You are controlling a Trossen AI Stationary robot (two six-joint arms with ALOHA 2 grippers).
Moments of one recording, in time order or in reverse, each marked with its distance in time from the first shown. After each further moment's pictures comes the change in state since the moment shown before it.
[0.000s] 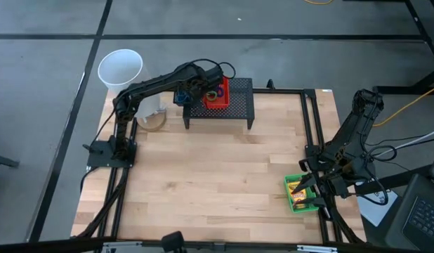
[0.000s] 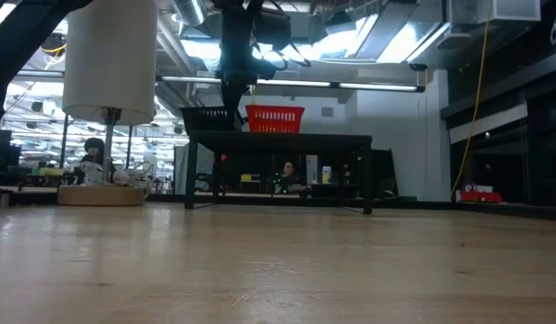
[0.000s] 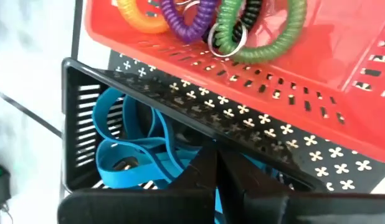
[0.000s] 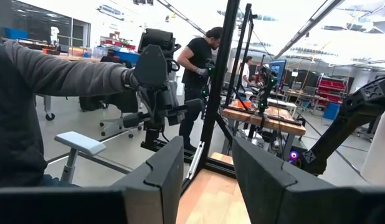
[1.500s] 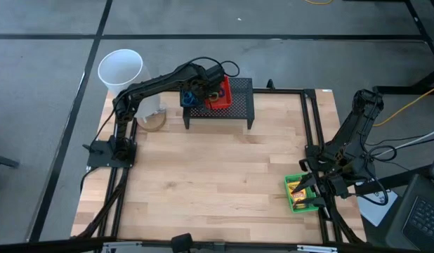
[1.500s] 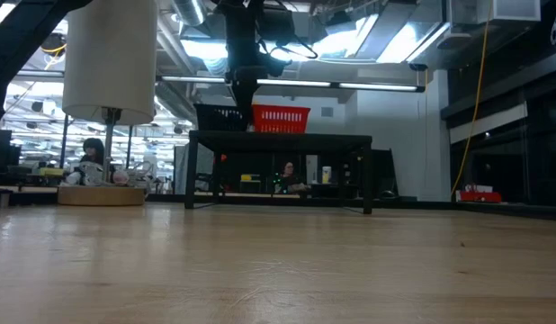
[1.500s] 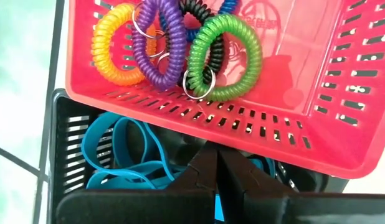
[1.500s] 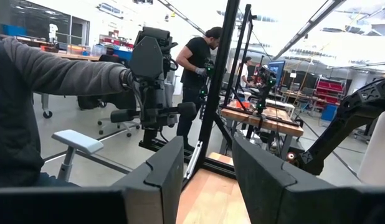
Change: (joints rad) left arm -0.008 -0.002 0.000 0.102 0.113 0.060; right arm 0.000 0.000 0.000 0.000 0.003 -0.014
